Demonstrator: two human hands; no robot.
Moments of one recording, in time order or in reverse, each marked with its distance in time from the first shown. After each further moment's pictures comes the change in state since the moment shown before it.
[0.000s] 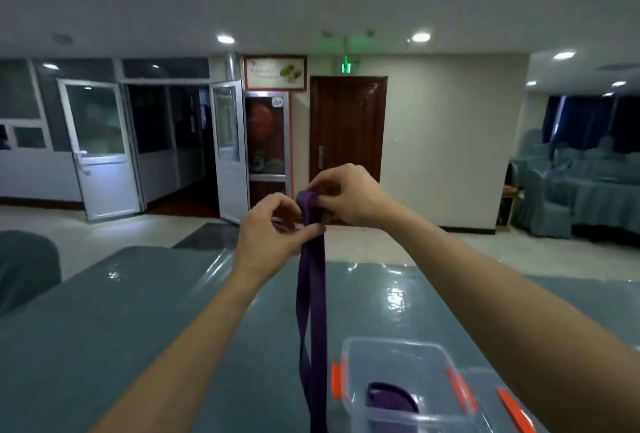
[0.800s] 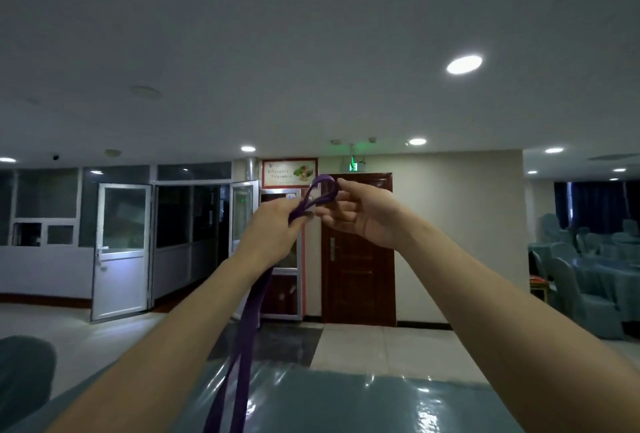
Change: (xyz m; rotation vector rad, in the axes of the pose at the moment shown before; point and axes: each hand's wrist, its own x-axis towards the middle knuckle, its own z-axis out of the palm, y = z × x) left_hand 0.165 0.094 -0.057 0.440 0.027 0.315; right_hand 0.059 -0.058 -0.127 1.175 -0.076 0.209
